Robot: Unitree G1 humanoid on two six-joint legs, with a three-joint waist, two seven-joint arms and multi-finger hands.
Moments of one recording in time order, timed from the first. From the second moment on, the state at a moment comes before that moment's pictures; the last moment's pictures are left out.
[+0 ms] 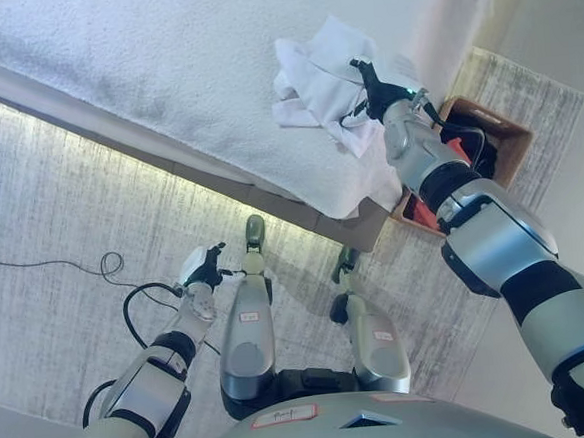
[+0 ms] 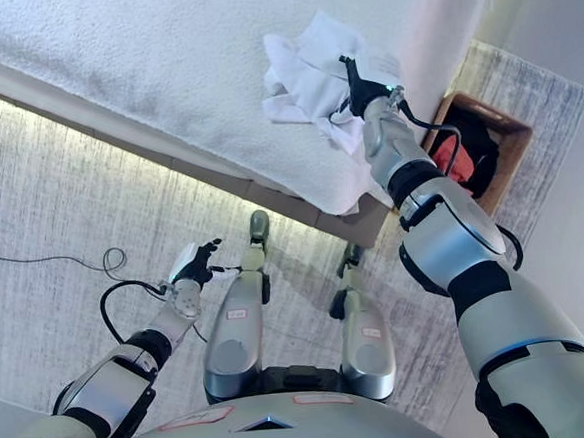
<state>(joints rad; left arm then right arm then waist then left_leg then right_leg) -0.35 0.32 -0.57 1.11 0.07 -0.04 0.30 -1.13 -0.27 0.68 1.31 -0.27 0.11 -0.24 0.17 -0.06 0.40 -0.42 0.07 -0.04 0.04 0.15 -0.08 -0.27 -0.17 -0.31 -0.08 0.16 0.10</state>
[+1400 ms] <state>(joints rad) -0.17 0.31 -0.48 1.13 0.14 -0.04 0.23 -0.35 -0.55 0.09 1.28 -0.03 0.00 -0.32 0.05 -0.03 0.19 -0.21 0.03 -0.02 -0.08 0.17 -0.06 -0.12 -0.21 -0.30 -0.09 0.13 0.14</state>
